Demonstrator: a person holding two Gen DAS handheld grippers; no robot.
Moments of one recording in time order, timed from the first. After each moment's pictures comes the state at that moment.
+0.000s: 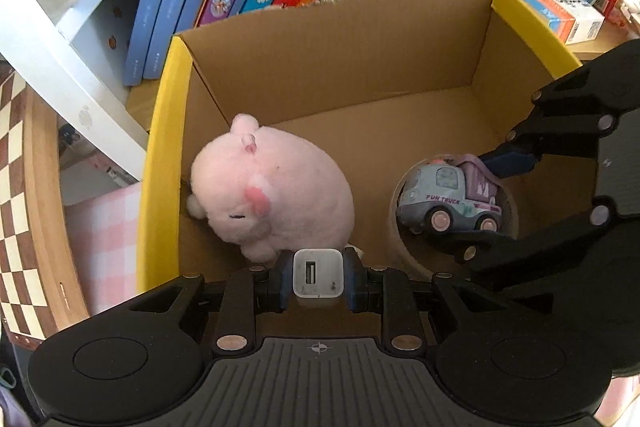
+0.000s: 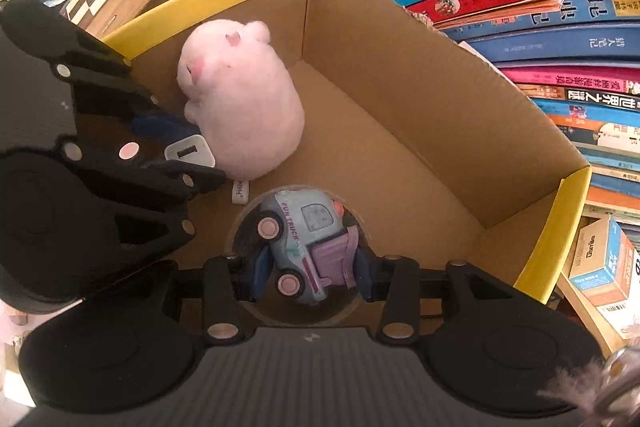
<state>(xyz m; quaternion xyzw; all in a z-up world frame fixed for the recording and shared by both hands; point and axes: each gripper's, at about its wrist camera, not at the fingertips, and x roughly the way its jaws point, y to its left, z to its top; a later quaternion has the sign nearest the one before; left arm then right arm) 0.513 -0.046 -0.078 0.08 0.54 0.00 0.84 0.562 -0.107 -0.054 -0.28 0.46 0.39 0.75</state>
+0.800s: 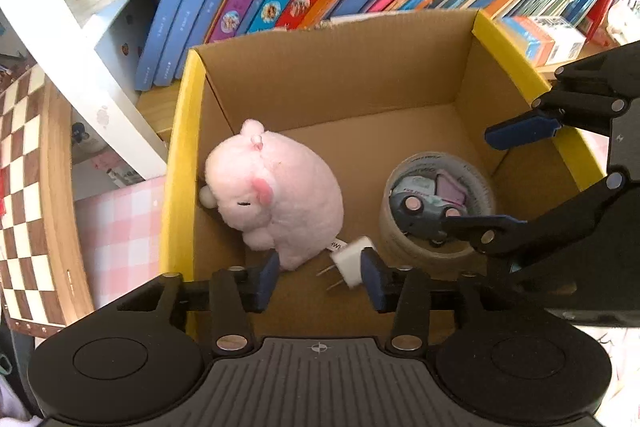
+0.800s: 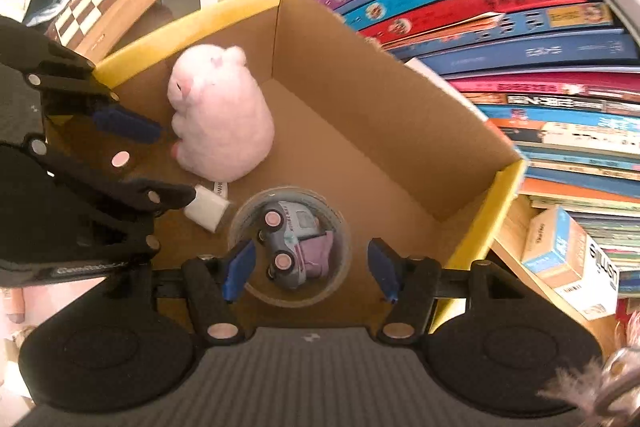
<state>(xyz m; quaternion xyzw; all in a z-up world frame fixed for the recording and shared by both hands) 0.484 -0.042 -0.049 0.07 0.51 0.00 0.86 0.548 -0.138 -0.023 -0.27 0.43 0.35 0.78</state>
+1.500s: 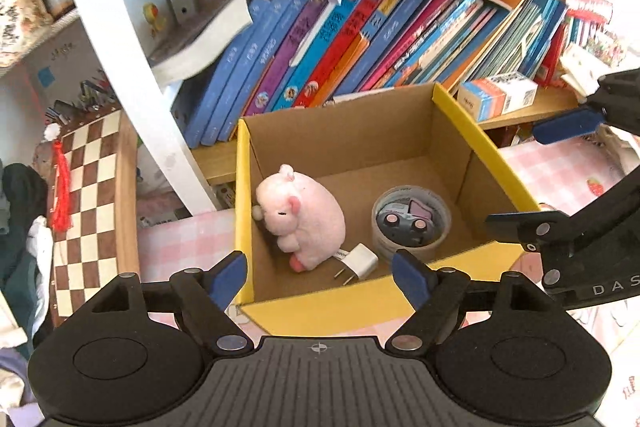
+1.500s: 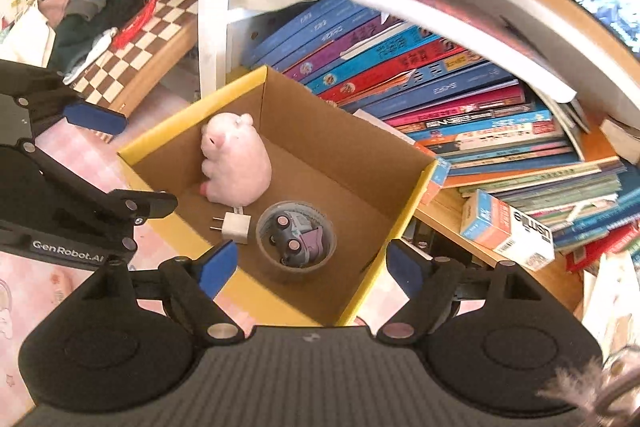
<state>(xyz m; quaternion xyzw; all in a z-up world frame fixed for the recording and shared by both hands) 0.403 -0.047 0.013 0.07 0.40 -0.01 0.91 0.460 -0.174 0.050 -0.22 0.35 0.30 0.86</state>
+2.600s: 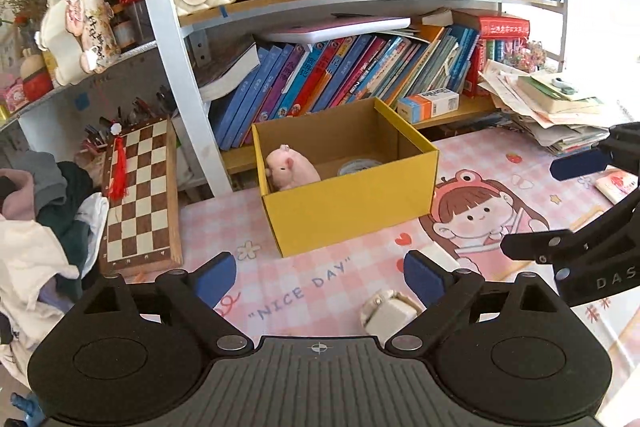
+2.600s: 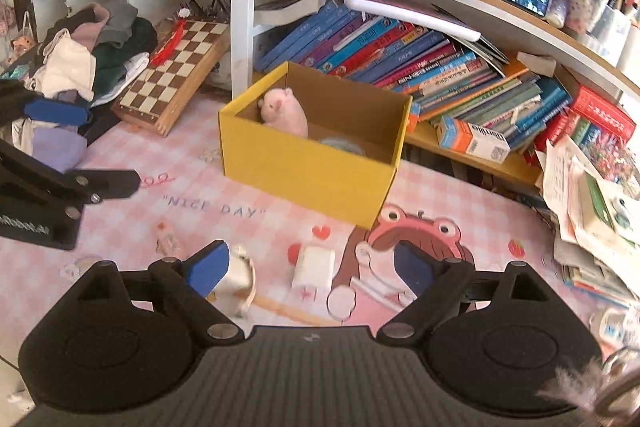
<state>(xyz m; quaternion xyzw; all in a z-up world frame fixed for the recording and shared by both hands) 0.197 -0.031 0.054 0.09 0.33 -0.05 0.94 0.240 -0.210 0.066 -0.14 0.34 0.23 0.90</state>
